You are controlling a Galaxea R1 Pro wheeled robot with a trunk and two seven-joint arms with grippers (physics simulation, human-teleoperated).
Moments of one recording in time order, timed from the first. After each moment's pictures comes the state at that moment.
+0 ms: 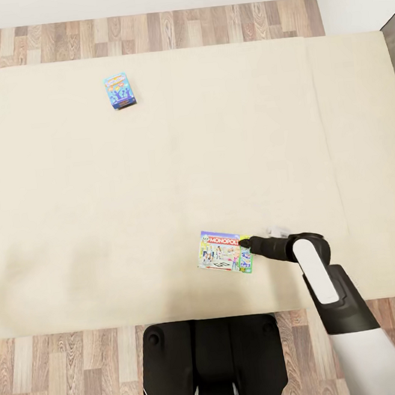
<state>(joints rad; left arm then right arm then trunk) -1.08 0.90 0.31 -0.31 0.14 0.74 -1.57 -0.67 -0.01 0.06 -1.47 -0.77 1.05 -0.40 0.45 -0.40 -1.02</state>
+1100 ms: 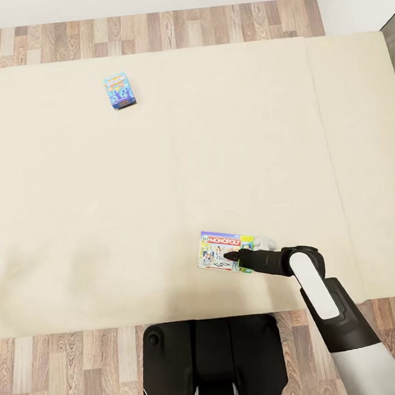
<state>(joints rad) -1.08 0.90 0.31 -0.31 0.14 0.74 -1.57 -0.60 -0.01 0.11 -1.47 -0.86 1.05 -0.26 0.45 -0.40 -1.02</state>
